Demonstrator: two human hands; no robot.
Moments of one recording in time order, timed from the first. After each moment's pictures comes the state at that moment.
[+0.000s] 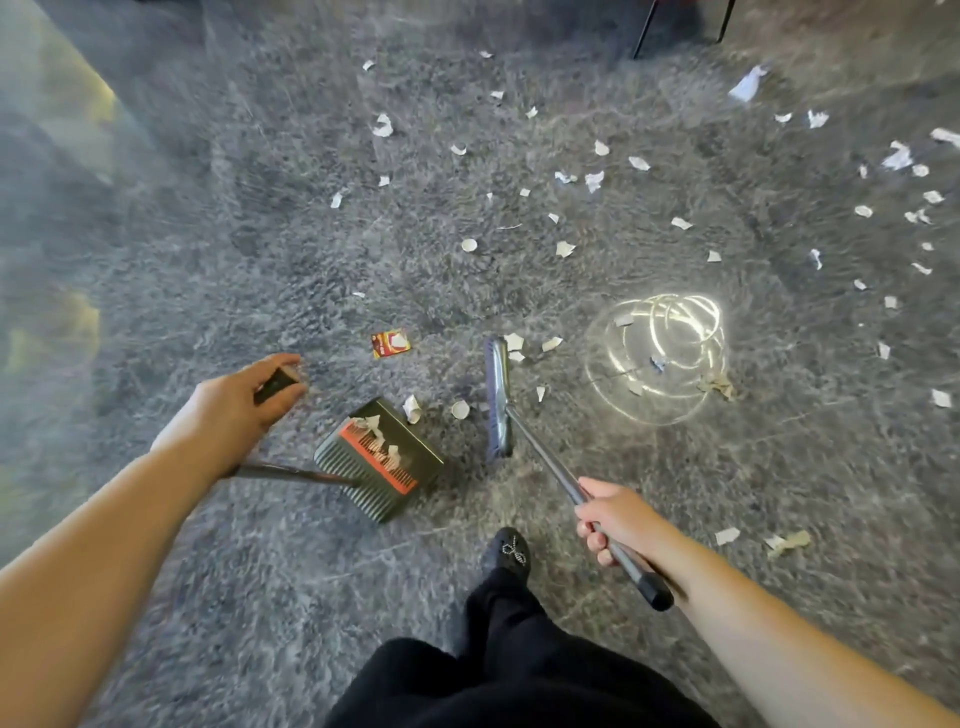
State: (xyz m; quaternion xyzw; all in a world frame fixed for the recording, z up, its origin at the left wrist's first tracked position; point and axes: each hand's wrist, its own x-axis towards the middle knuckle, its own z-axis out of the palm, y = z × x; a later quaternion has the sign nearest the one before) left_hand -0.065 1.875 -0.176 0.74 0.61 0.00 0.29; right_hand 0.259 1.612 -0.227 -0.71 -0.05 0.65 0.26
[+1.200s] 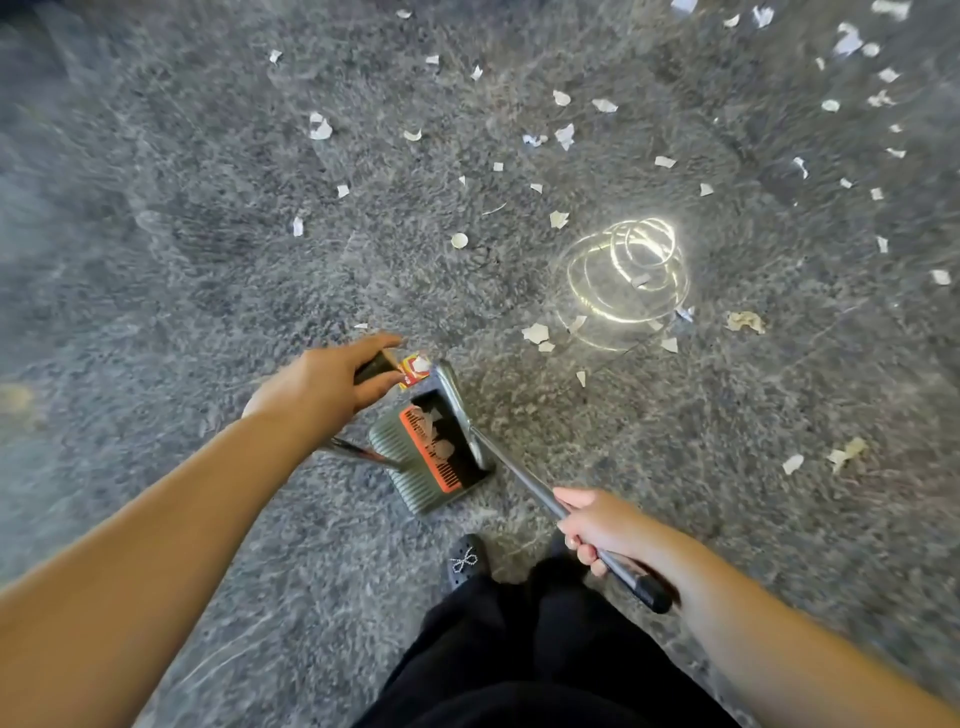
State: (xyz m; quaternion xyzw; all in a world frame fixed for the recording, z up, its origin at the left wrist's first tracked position) left_hand -0.038 2.105 -0.186 0.87 0.39 -0.15 0.27; right_hand 0.114 1.803 -0.261 -0.70 0.00 0.68 0.23
